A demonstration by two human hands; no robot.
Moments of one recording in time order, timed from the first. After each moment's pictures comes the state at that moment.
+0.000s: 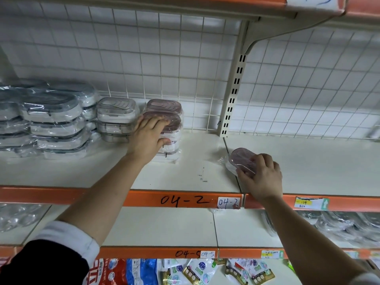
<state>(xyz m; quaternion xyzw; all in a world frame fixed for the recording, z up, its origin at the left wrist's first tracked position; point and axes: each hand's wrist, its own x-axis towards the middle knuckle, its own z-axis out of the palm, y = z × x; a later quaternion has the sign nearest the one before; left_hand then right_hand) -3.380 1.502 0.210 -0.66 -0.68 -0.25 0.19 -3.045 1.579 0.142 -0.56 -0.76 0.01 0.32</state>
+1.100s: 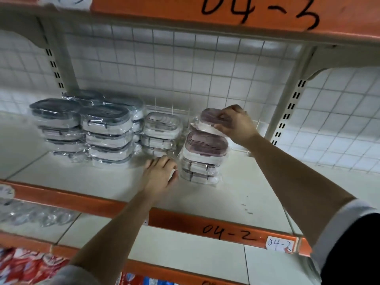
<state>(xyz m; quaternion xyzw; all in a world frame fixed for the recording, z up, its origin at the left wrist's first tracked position) -3.443 1.448 0.155 -0.60 -0.74 -0.26 0.17 -3.272 1.649 0.285 -0.31 -0.90 0.08 0.31</state>
